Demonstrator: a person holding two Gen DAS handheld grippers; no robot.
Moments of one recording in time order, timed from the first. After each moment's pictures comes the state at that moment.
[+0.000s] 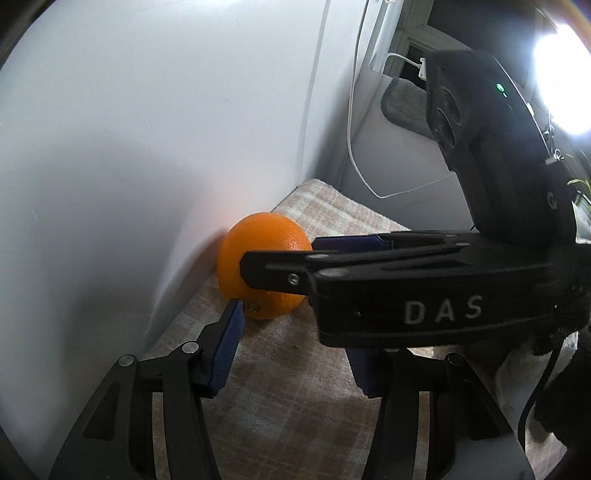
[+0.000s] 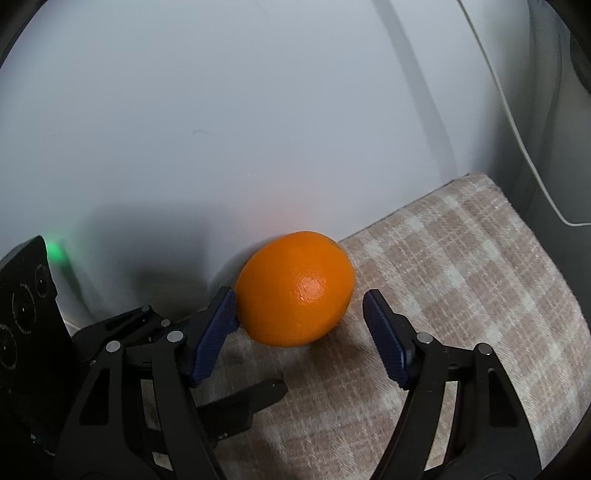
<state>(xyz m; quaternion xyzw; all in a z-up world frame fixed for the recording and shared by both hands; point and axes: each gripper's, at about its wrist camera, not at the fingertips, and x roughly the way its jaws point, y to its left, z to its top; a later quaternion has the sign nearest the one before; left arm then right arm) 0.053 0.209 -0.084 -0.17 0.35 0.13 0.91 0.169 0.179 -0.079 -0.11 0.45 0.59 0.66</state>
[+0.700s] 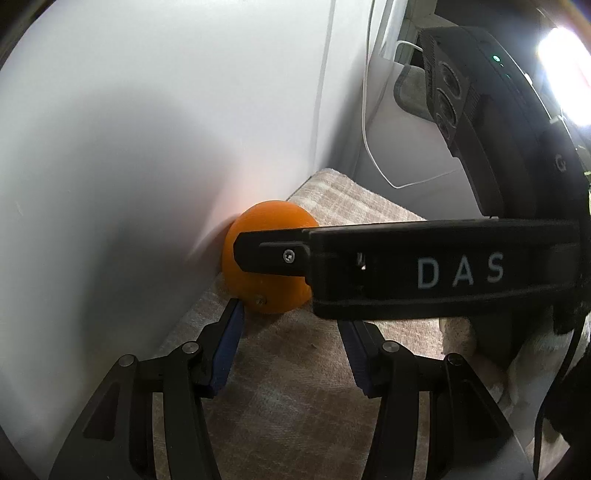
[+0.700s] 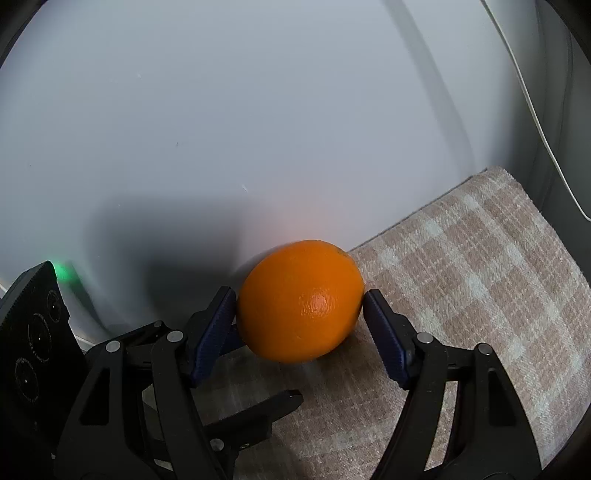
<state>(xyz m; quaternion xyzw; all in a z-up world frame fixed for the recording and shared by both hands) 0.057 0.212 -0.091 -0.16 0.37 0.15 0.90 0.189 0.198 -0.096 -0.09 0.47 0.60 0.64</state>
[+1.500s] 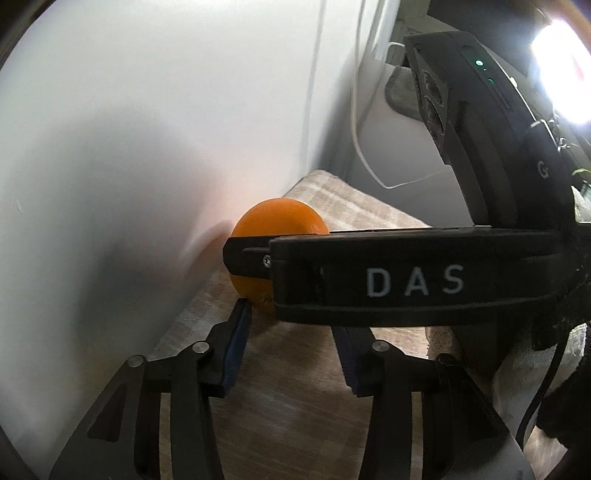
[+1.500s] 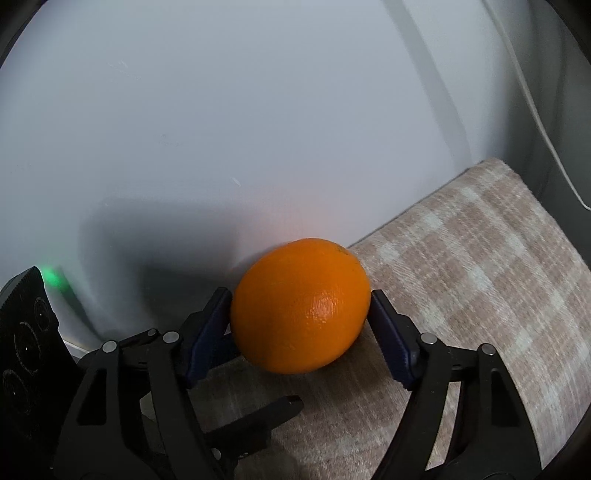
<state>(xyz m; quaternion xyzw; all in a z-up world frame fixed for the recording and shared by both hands) 0.055 0.206 -0.087 -0.16 0.36 0.13 0.91 0.185 0.194 -0.102 -0.08 0.47 0.57 0.67</state>
